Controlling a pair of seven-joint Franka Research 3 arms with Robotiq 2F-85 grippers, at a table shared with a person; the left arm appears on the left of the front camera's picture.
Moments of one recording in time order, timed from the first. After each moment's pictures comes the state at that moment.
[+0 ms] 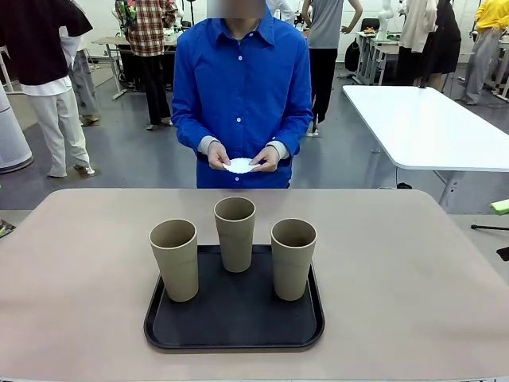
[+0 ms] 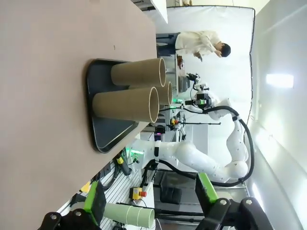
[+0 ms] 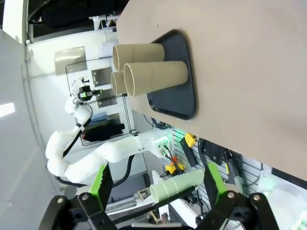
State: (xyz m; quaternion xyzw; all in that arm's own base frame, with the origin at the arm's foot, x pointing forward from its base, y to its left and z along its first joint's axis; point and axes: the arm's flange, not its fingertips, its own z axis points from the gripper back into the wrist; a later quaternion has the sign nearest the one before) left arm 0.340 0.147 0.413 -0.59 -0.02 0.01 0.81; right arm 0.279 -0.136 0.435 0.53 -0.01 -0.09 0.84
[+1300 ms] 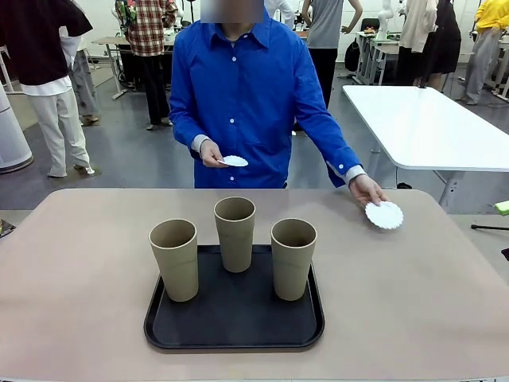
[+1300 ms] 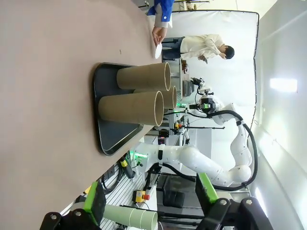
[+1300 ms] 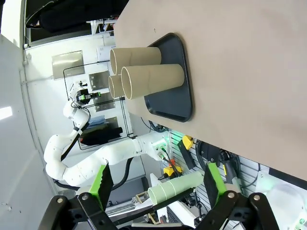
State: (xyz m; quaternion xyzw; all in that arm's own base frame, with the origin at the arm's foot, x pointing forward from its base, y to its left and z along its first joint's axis) left arm 0.340 0.150 0.412 -0.58 -0.03 0.02 0.82; right arm 0.277 -0.139 0.436 0.52 -0.01 -0.09 0.85
